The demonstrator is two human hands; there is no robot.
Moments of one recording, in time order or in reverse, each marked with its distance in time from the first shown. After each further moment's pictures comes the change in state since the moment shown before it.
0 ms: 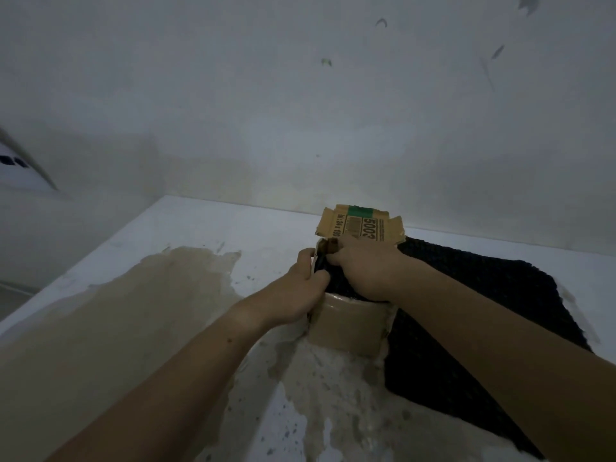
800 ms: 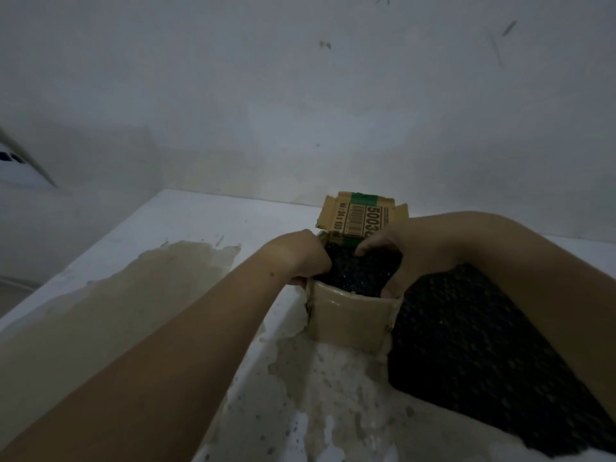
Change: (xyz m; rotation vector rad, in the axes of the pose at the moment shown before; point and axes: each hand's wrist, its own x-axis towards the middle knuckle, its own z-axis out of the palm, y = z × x) left_hand 0.038 0.039 -0.018 0.390 0.034 -0.314; right_hand -0.029 0.054 -0.037 0.304 -0.349 -0.012
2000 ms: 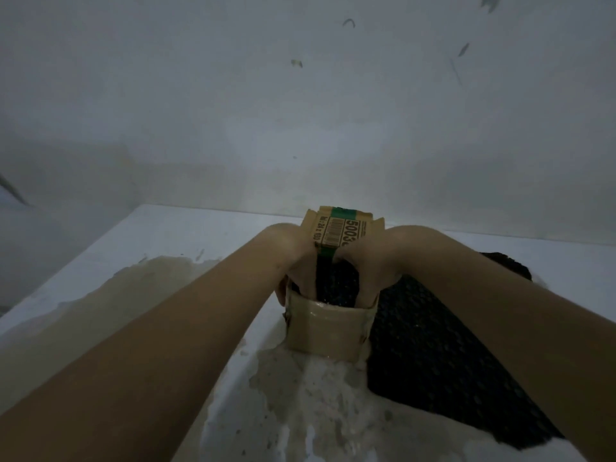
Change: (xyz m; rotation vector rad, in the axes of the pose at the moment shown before) left_hand 0.006 0.035 -0.015 0.582 -0.275 0.081; right_hand 0.014 -0.017 0.004 -0.271 -0.041 0.134
